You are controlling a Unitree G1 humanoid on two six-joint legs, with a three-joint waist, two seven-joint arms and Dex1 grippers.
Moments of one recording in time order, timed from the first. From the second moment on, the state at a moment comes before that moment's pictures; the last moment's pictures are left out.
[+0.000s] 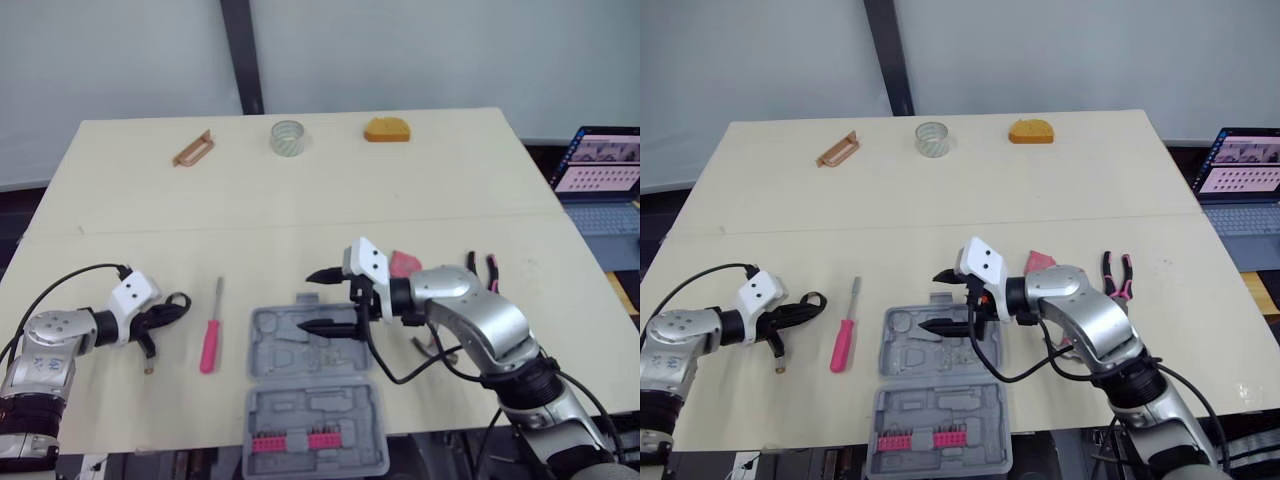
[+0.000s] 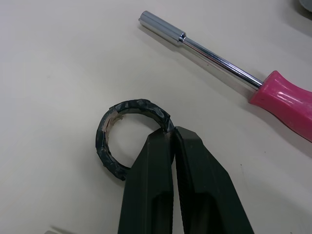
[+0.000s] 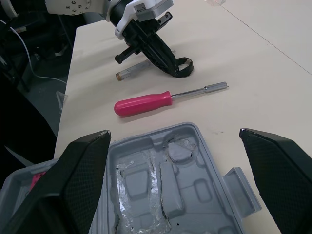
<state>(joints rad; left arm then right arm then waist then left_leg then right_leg) -0.22 0.84 0.11 0.45 -0.13 0.05 -0.96 -0.54 -0.46 0.33 -0.30 0.40 0.69 0.95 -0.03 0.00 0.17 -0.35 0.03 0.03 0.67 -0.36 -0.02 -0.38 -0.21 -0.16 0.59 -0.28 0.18</state>
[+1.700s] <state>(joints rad) -0.42 0.75 -0.23 0.13 -0.21 0.35 -1.25 -0.38 -0.75 0.13 -0.55 0.51 0.69 0.96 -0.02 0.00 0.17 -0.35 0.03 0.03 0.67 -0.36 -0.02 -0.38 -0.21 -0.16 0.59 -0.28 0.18</state>
